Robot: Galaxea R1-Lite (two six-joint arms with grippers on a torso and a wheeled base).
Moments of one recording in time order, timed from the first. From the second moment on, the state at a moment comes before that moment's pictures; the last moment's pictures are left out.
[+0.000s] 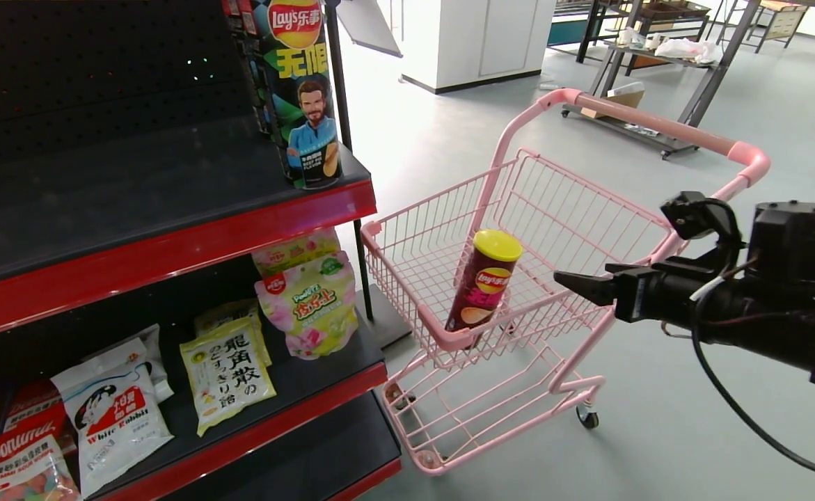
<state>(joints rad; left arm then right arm) 0.00 0.00 0.00 0.00 0.04 0.00 0.25 1.63 -0.64 -0.69 0.21 0.09</state>
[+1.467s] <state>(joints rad) 0.00 0.00 0.00 0.00 0.04 0.00 0.37 2.21 -1.14 -0.77 0.19 0.16</state>
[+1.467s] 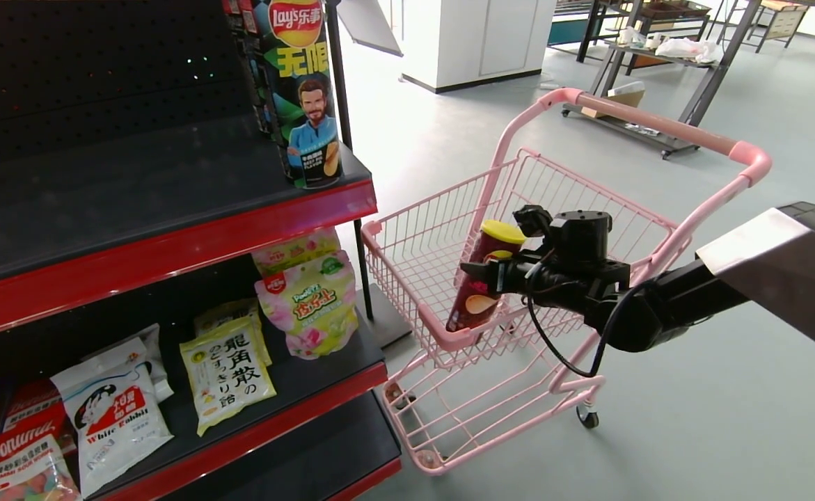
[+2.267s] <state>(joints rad) 0.00 0.00 0.00 0.00 0.04 0.00 0.38 1.84 -1.23 -0.53 0.15 0.11</state>
